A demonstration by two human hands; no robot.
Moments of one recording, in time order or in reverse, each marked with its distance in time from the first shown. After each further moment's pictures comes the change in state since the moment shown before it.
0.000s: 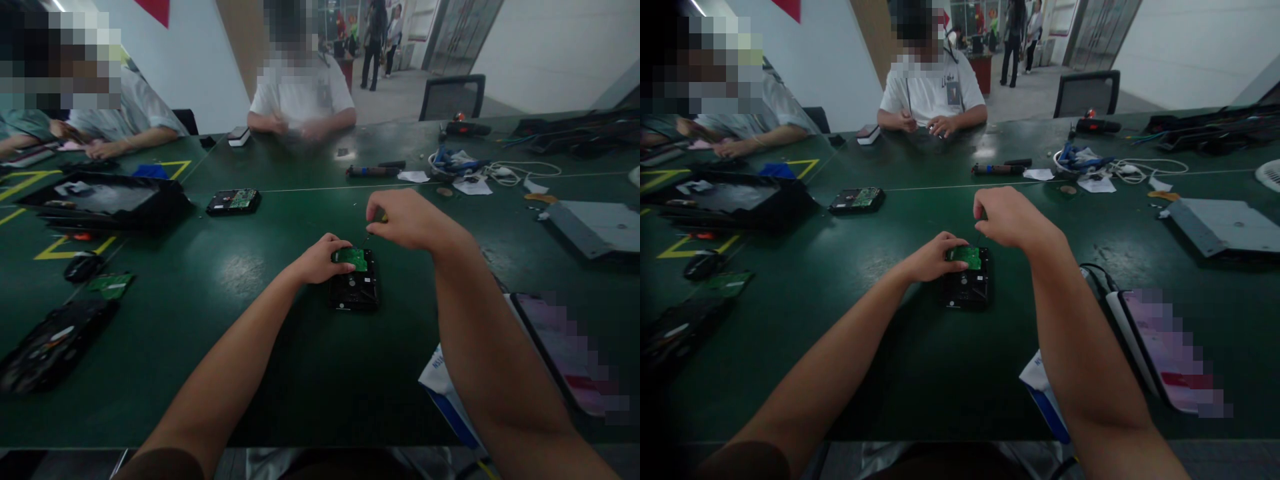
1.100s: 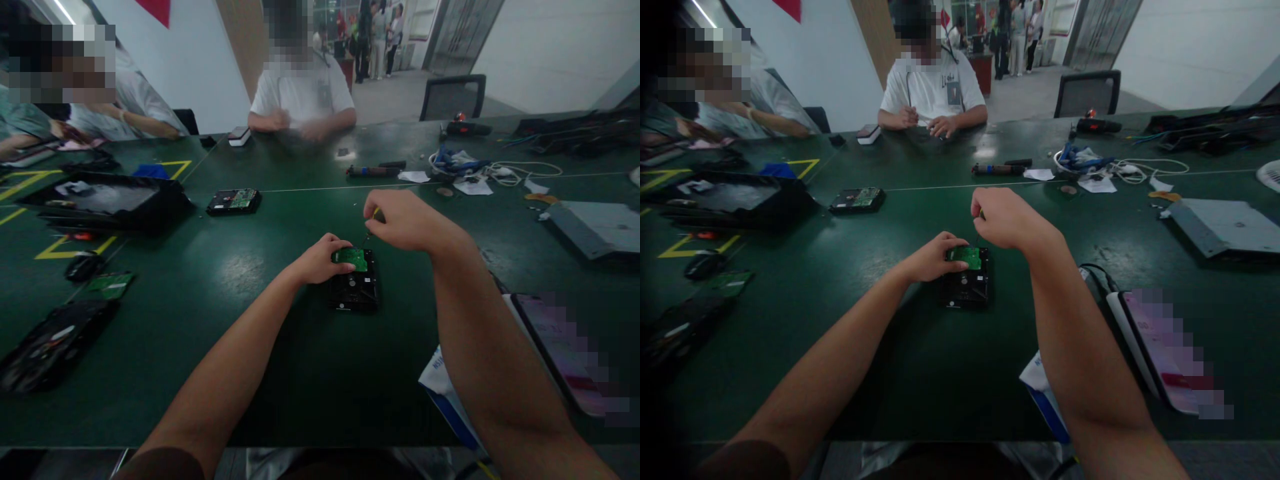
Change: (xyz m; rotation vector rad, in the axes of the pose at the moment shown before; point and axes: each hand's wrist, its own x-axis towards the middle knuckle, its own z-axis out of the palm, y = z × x) left_hand 0.000 0.001 0.000 -0.015 -0.005 -0.018; right_hand 0.002 -0.003 0.002 0.020 0.022 -0.019
